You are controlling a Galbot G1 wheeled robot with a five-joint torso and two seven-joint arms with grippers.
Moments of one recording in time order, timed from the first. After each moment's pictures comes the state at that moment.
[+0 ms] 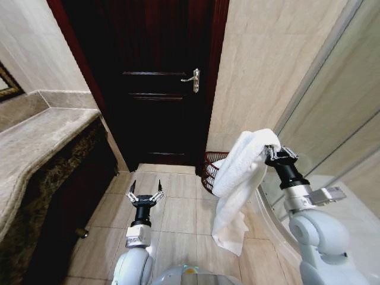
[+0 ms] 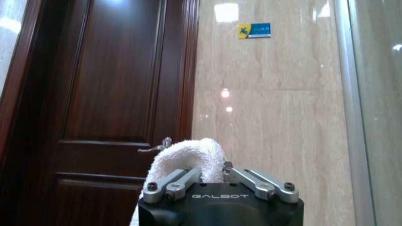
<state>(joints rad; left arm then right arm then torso) 1.73 -1.56 -0.41 -2.24 0.16 -0.08 -0.21 -1.34 1.25 0.76 2.40 0.39 -0.20 -0.06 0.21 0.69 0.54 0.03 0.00</state>
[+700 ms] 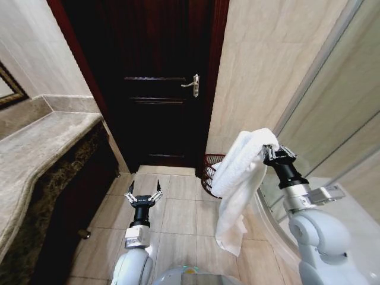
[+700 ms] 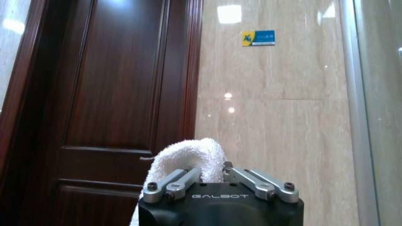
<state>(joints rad) 1.74 -1.55 -0.40 -2.24 0.17 -0.09 -0.24 -1.33 1.26 0.75 2.41 0.38 -0.22 -0.06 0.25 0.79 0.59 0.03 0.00</state>
